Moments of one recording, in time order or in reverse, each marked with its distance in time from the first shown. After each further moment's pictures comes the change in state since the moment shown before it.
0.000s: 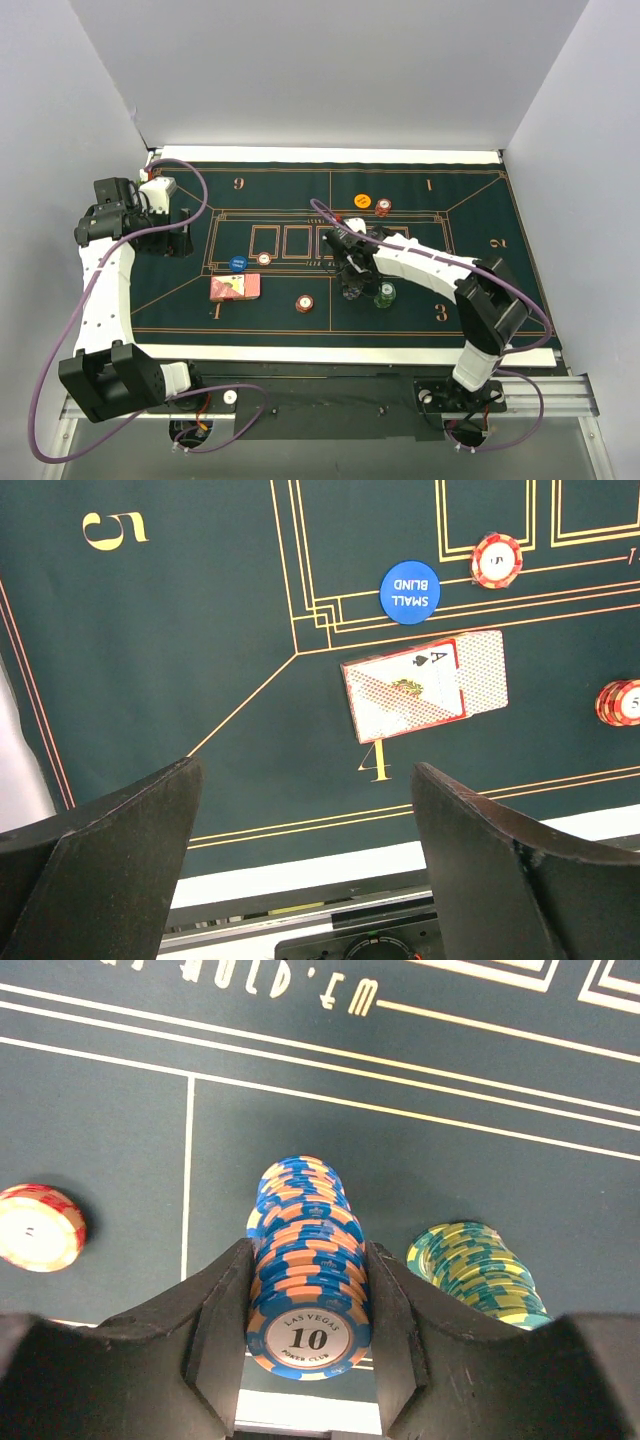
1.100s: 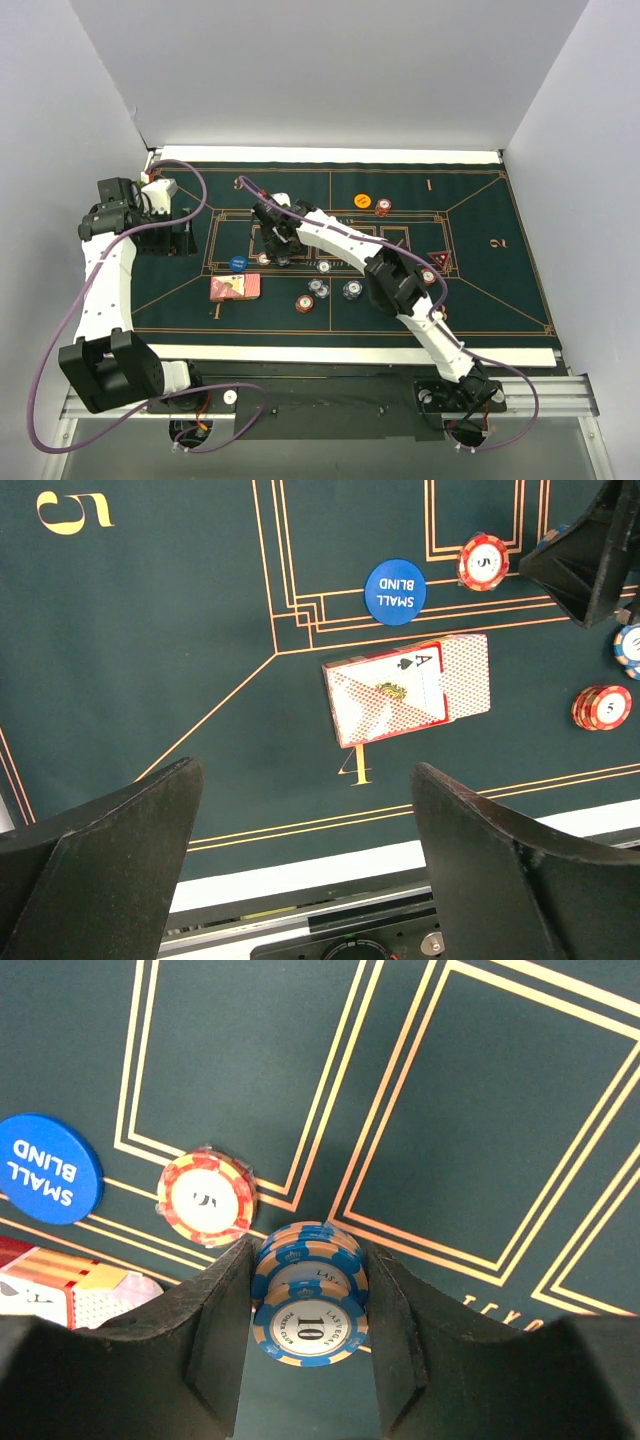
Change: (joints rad) left arm 0.004 0.045 -0.017 0.016 0.034 -0.047; right arm 0.091 0.716 1.000 -0.127 -0.076 -0.024
